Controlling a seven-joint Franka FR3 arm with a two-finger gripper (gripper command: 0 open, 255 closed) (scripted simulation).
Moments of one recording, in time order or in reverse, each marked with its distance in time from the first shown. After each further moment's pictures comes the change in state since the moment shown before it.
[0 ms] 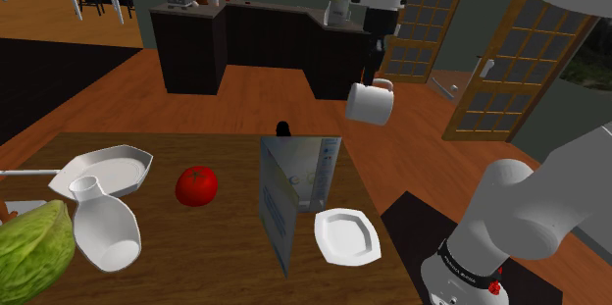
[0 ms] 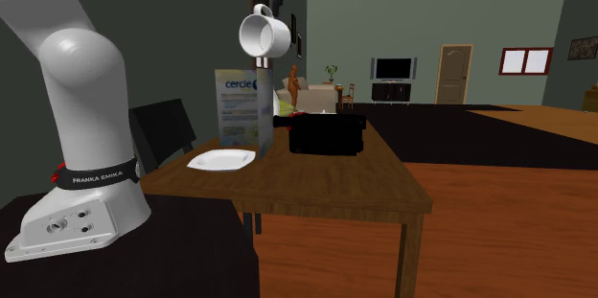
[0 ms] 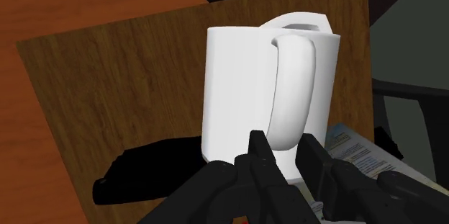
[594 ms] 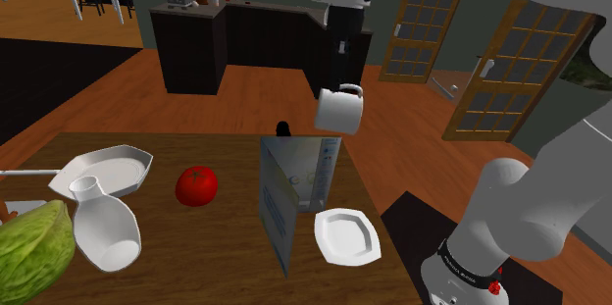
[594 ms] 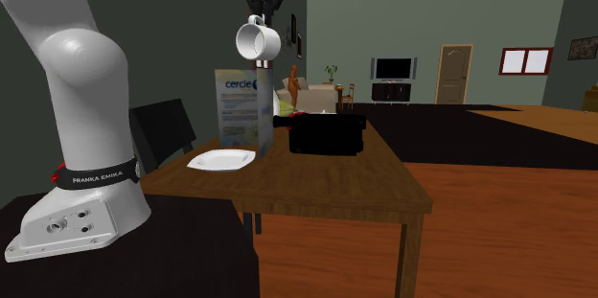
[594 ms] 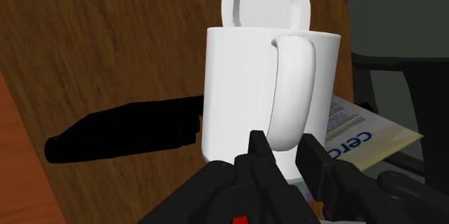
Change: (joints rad) arm 0.071 0.123 0.132 0.102 0.068 0.028 0.192
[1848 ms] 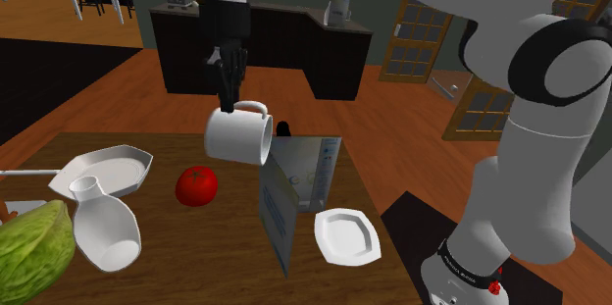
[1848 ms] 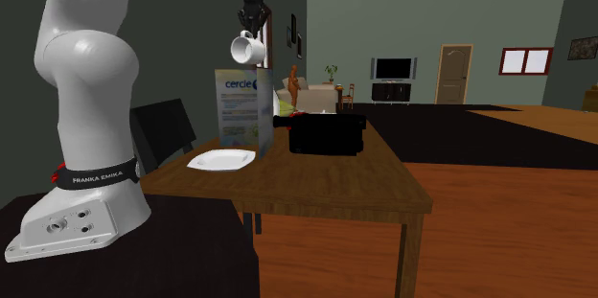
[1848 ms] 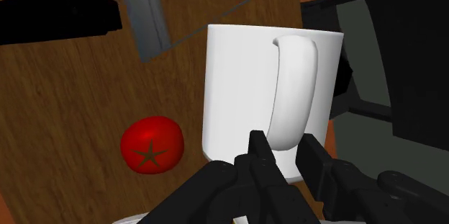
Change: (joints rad) arm 0.193 0.537 0.220 0.619 -0.026 -0.057 0.408
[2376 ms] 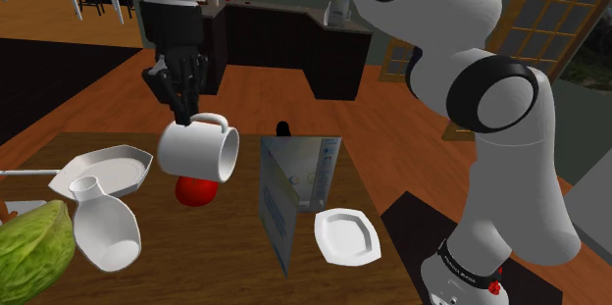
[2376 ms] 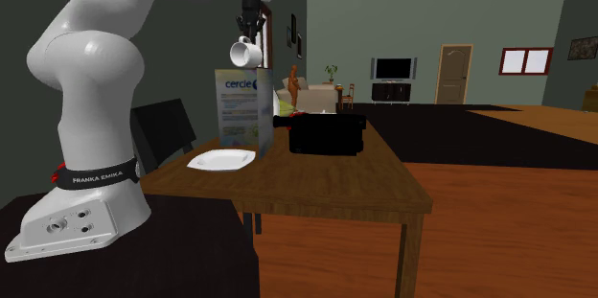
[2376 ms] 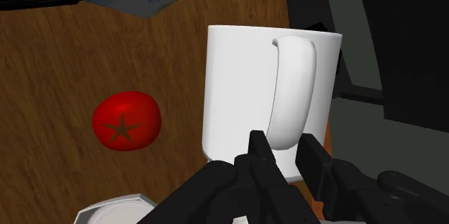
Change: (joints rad) arm 0.113 0.291 0.022 0.414 -0.064 -0.122 0.101
